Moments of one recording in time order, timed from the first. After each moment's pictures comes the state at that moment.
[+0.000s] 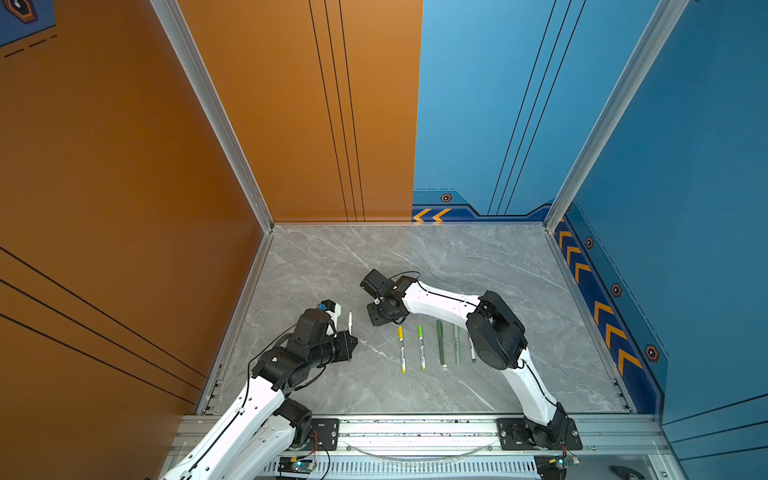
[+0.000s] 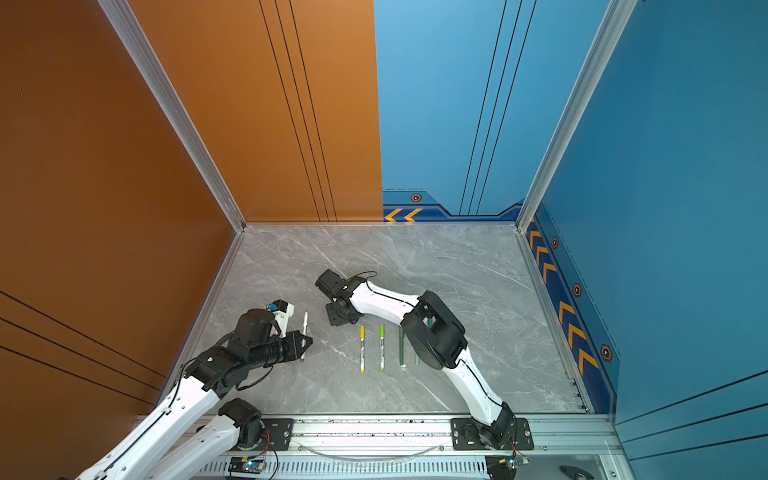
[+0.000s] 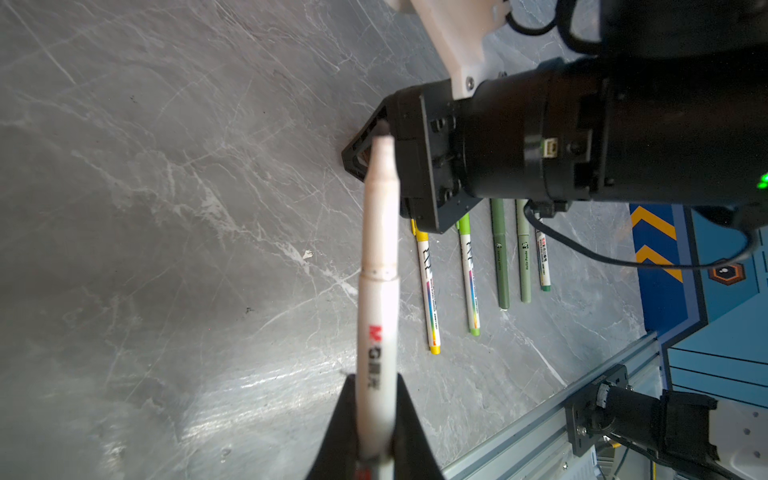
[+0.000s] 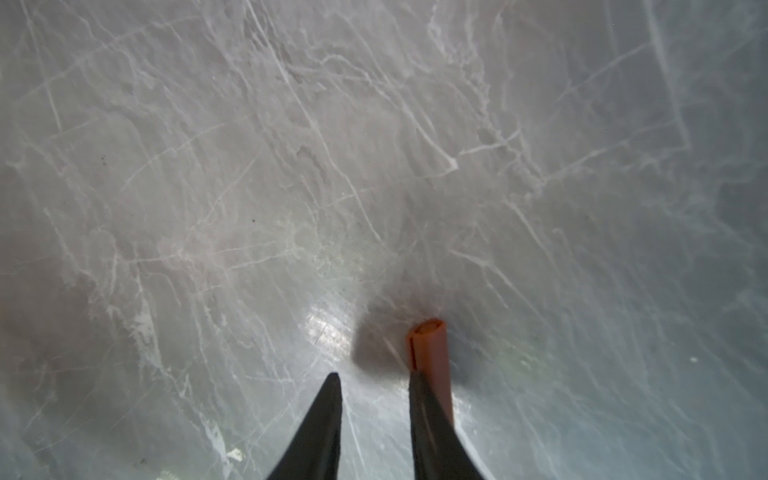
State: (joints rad) left arm -0.44 0.71 0.56 -0.66 0.21 -0.63; right arm 0.92 2.27 1.81 -0.74 0.02 0.51
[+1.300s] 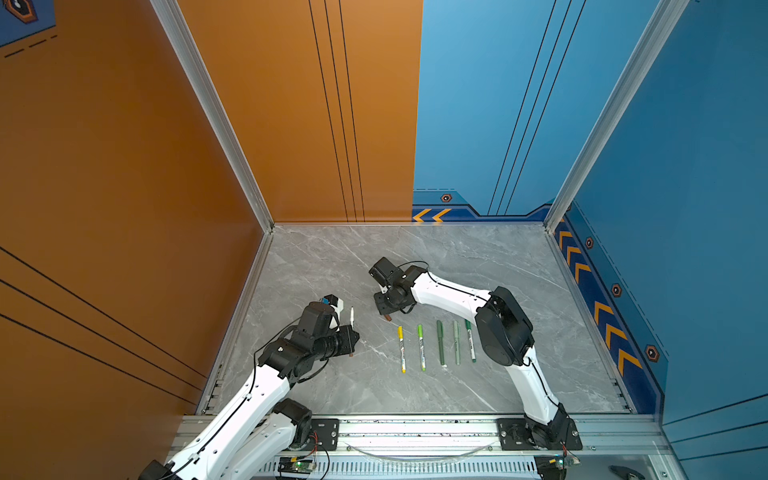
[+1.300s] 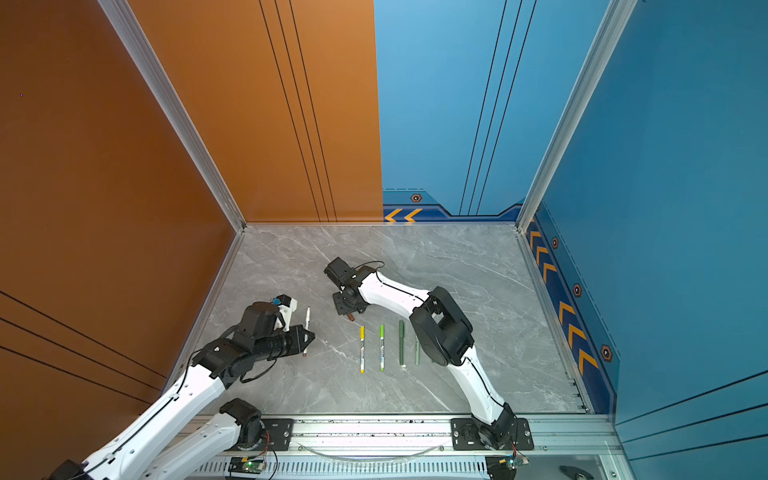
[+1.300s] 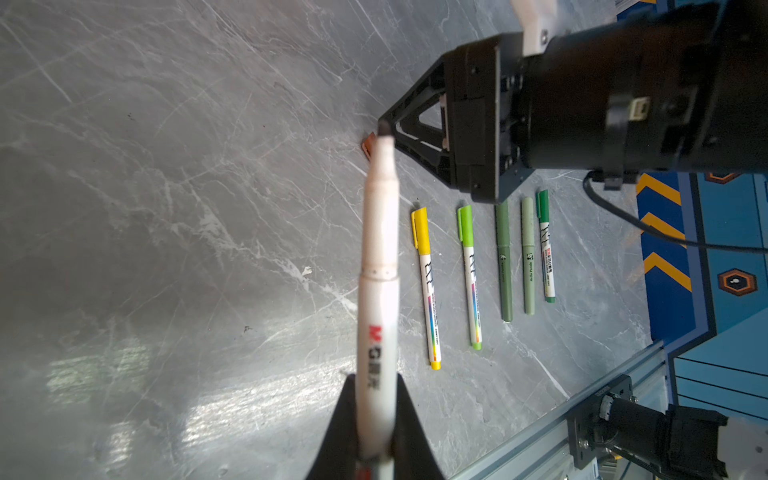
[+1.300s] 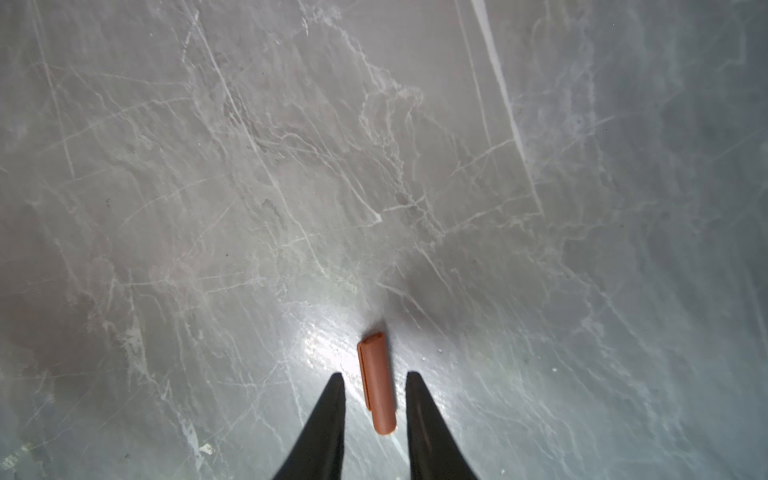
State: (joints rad) left arm -0.42 0.80 0.60 -0.63 0.21 -0.62; right arm 0.85 2.23 1.82 -0.76 0.02 0.42
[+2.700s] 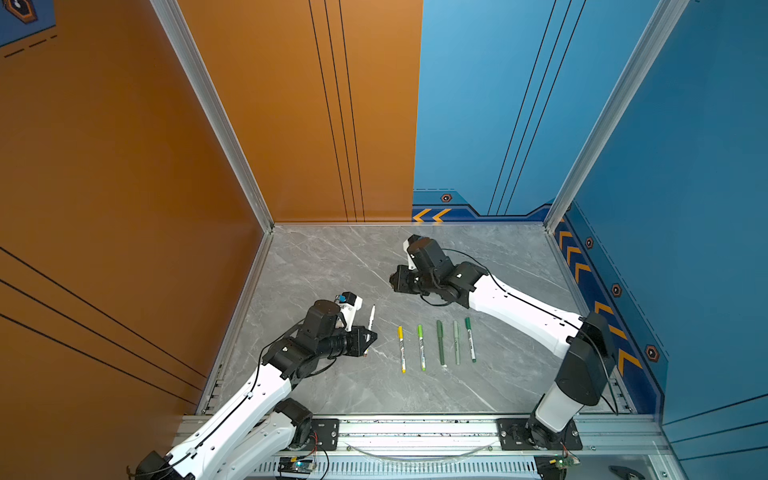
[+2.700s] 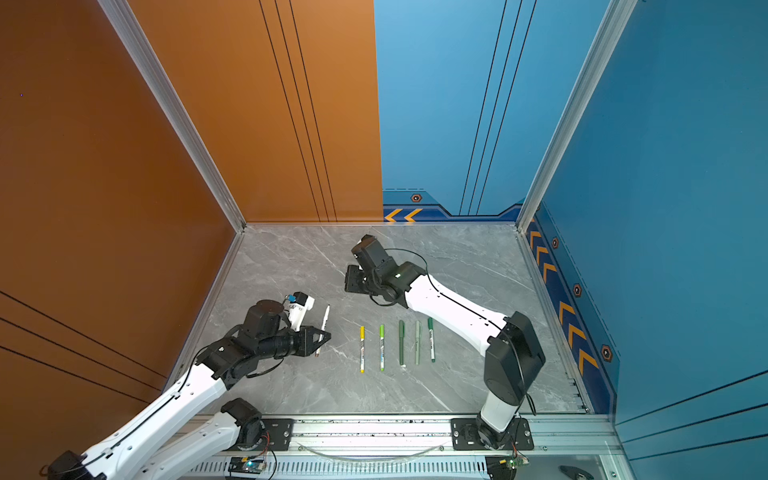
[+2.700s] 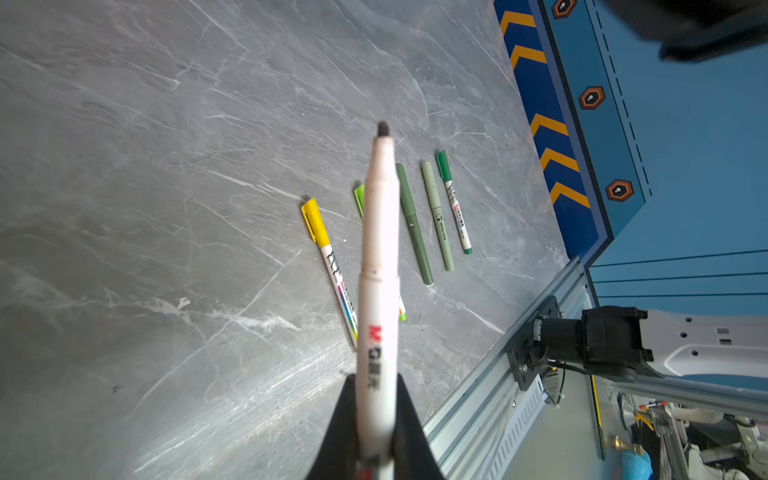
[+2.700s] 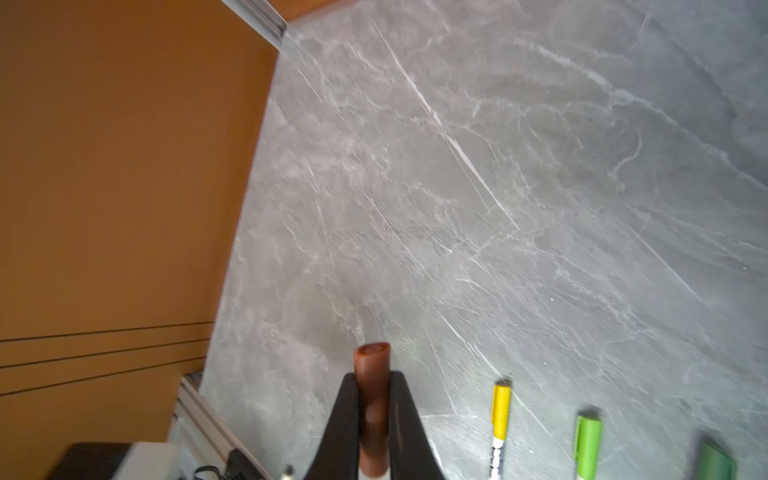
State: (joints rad) left arm -0.53 0.82 0.60 -0.49 0.40 -0.54; right arm 0.80 1.67 1.49 -0.48 -0.07 0.80
